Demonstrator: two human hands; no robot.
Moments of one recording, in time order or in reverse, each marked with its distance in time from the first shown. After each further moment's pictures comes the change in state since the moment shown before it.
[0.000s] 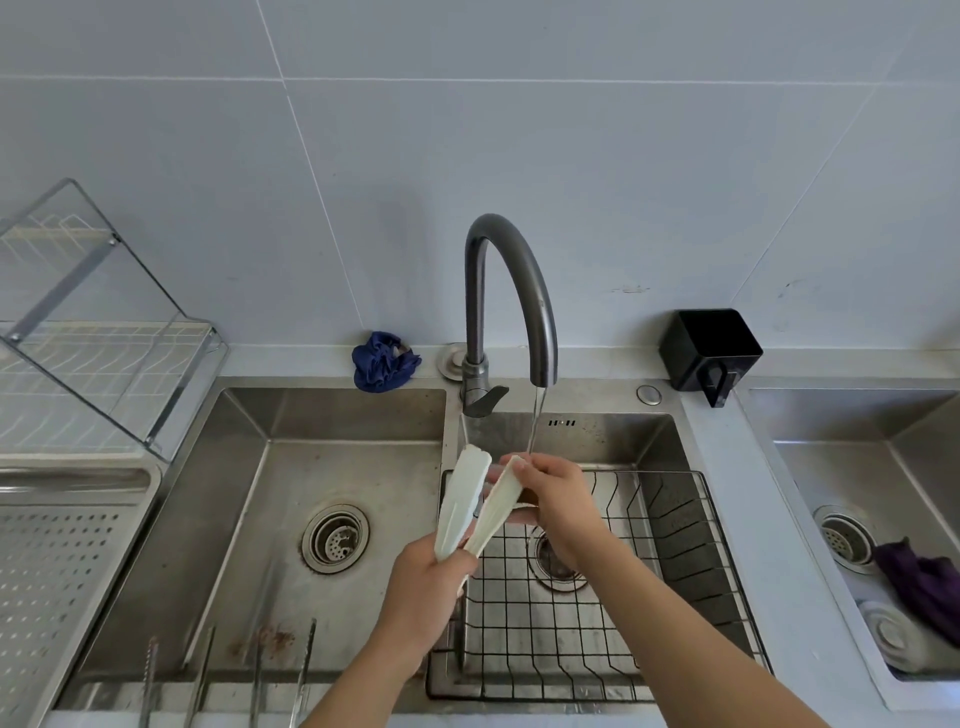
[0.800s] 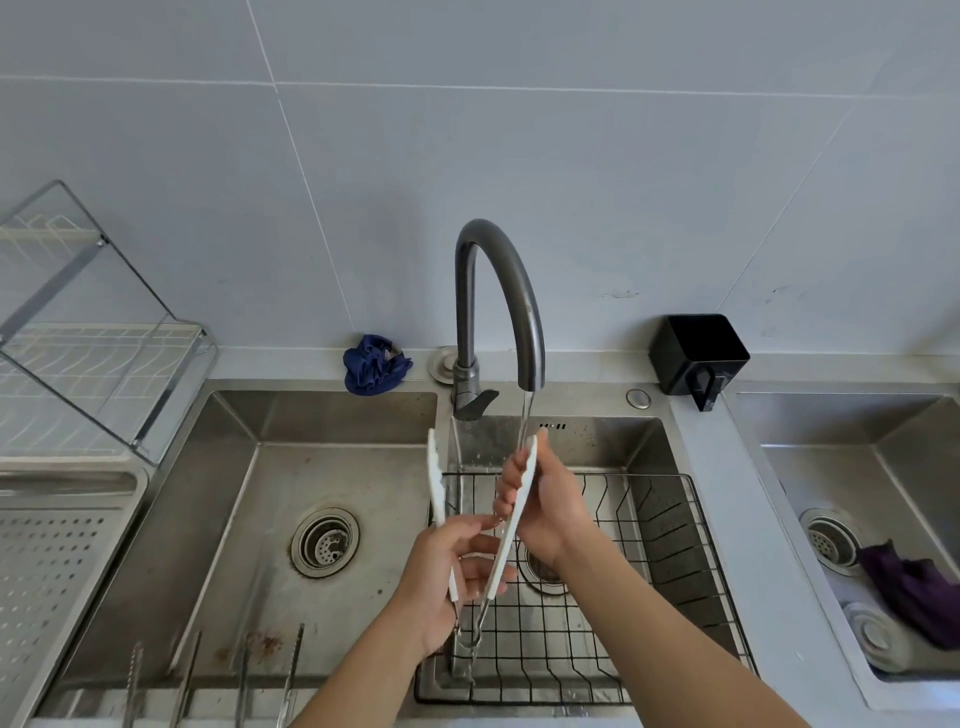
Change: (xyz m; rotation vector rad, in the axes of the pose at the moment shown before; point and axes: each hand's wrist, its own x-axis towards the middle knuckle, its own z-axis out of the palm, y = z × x) left_hand 0.019 0.015 0.022 -0.563 -0.187 -0.241; right_hand -0.002 -0.009 0.004 0.644 -0.150 0.118
